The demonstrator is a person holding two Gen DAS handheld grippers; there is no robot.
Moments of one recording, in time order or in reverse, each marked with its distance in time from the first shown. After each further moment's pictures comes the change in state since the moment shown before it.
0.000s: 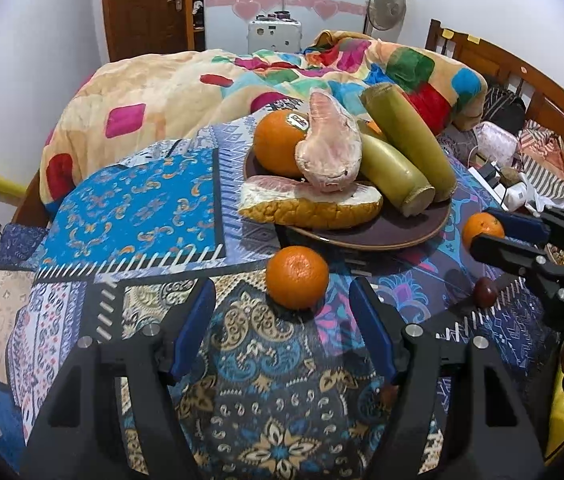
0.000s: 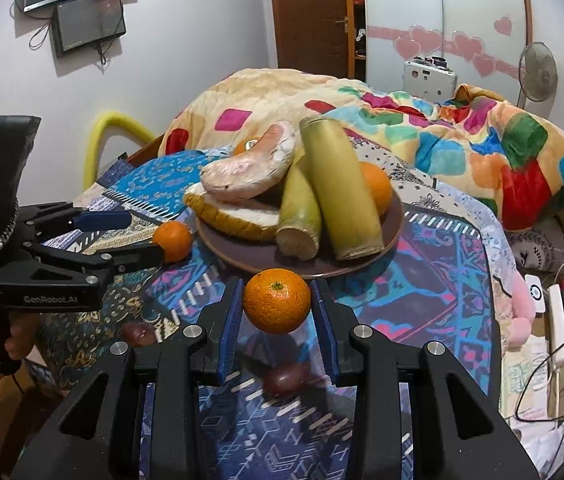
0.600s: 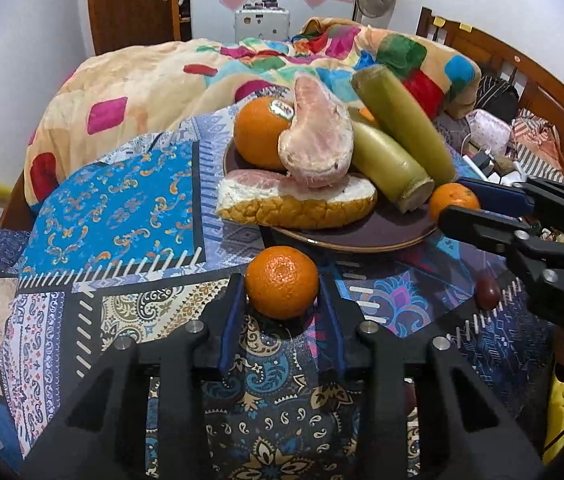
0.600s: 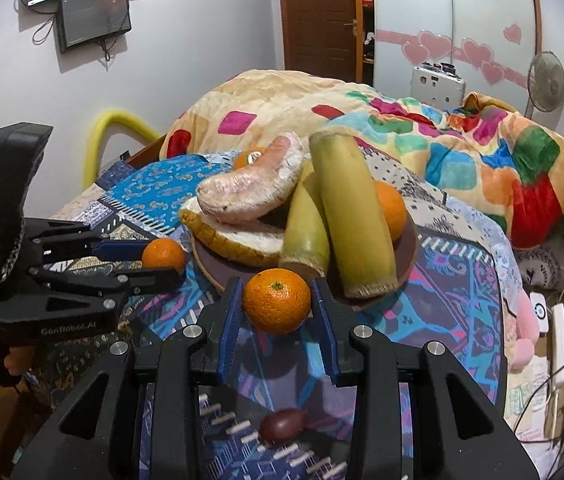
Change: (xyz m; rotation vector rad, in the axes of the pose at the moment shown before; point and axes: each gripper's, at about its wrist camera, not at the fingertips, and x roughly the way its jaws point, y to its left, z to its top) left arm 0.011 -0.002 0.004 0.016 0.028 -0.036; right arm 0.018 0.002 0.019 -0.035 -0.005 0.015
